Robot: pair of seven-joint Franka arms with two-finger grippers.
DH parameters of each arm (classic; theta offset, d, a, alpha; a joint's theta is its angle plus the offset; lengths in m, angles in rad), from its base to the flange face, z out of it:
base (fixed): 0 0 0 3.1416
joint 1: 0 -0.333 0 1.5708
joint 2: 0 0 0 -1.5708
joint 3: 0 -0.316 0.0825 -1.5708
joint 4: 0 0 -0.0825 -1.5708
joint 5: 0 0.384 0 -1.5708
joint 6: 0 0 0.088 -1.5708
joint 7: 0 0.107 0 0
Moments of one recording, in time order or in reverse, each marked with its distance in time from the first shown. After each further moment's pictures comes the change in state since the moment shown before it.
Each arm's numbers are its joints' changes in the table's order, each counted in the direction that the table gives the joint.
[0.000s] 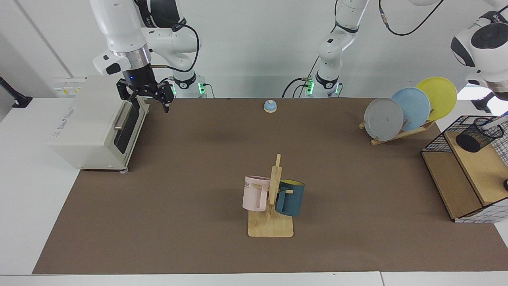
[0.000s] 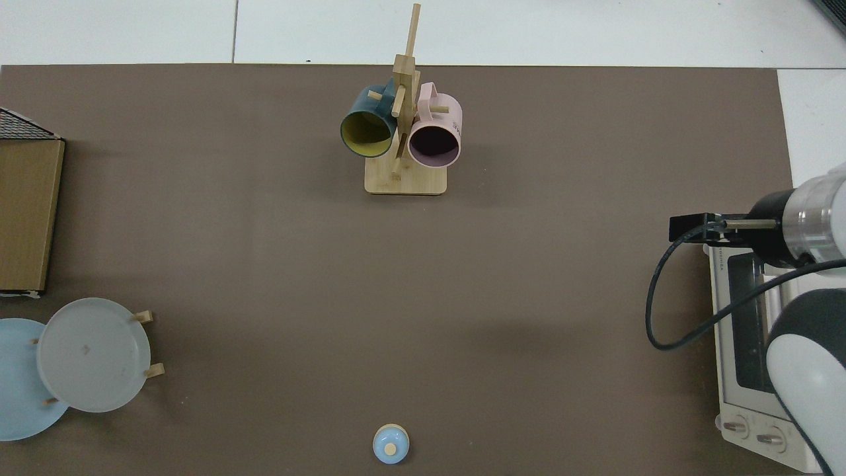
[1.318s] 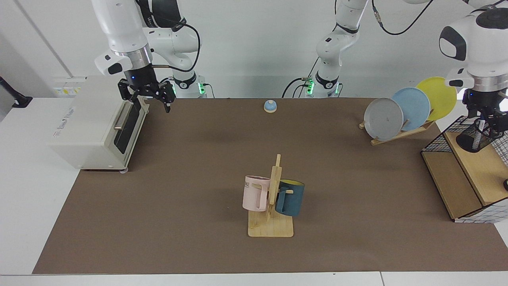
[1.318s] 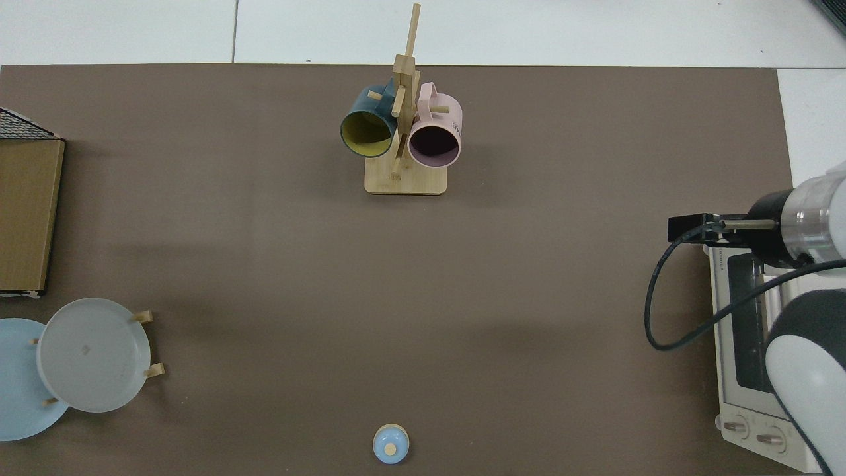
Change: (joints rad) left arm 0.122 -0.003 0.034 0.078 -0.398 0.123 -0.208; right arm -0.007 0.000 0.005 0.000 0.000 0.000 0.000
